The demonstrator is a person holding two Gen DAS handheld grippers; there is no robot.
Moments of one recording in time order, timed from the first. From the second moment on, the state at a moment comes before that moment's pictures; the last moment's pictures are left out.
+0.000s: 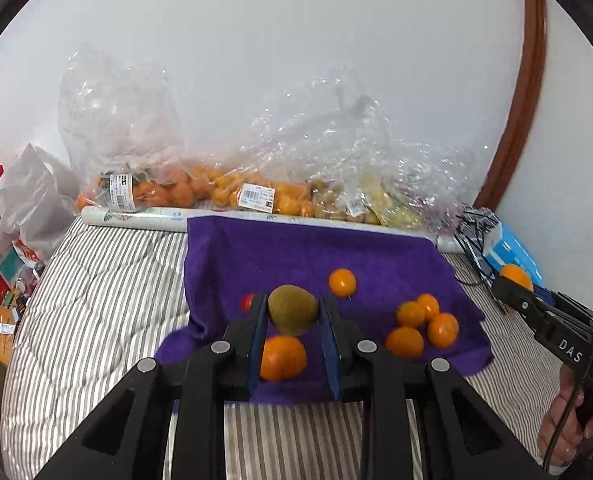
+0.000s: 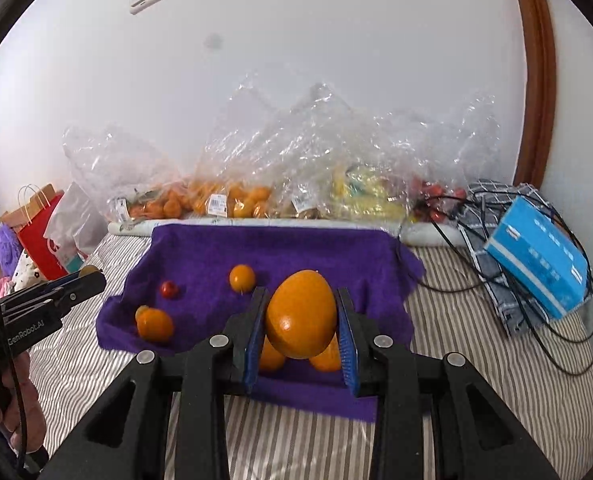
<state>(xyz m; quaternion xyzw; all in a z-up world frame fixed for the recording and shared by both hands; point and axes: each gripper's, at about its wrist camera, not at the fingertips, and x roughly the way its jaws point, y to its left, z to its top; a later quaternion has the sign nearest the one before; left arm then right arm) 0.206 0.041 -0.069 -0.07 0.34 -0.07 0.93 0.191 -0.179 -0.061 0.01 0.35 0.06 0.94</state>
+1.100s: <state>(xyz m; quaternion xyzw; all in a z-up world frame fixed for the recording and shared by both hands) 0.265 0.057 -0.127 -0.13 0.37 -0.06 0.92 0.251 -0.205 -0.113 0.03 0.39 0.05 0.92</state>
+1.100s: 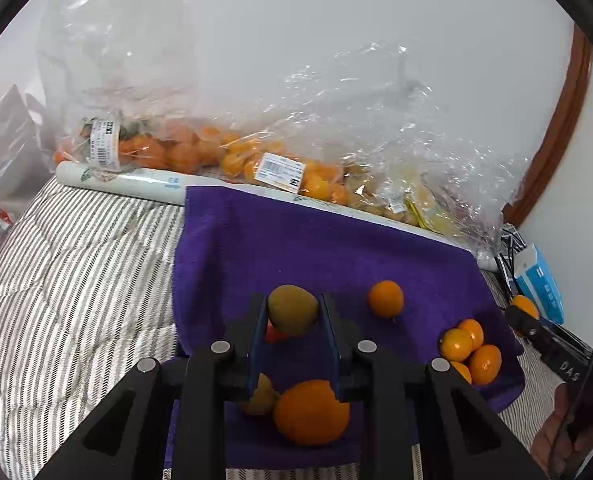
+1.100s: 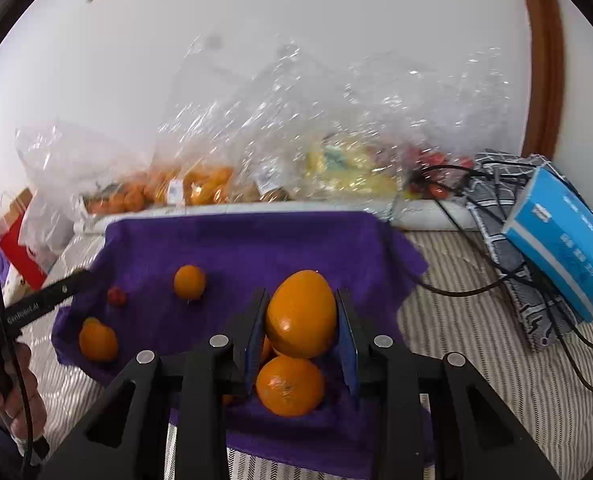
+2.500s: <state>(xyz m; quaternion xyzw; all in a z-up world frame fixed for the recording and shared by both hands) 0.273 0.033 -0.152 -0.11 0.42 -0.09 0.90 0.261 -0.212 -0.144 0.01 0.43 0.00 0.90</state>
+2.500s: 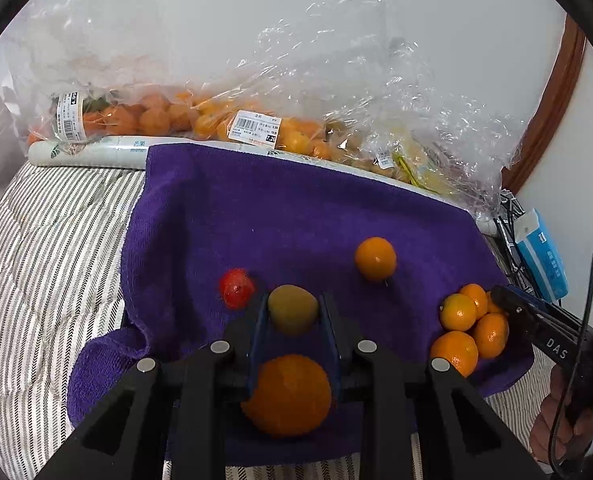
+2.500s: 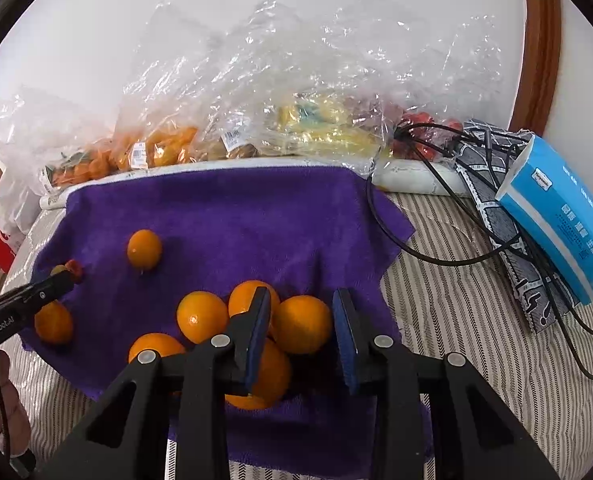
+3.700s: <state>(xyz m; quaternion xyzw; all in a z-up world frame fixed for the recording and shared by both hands) 0.269 0.036 -0.141 -0.12 0.42 -0.09 0.90 0.247 -0.186 -0.129 -0.03 0.39 0.03 0.92</state>
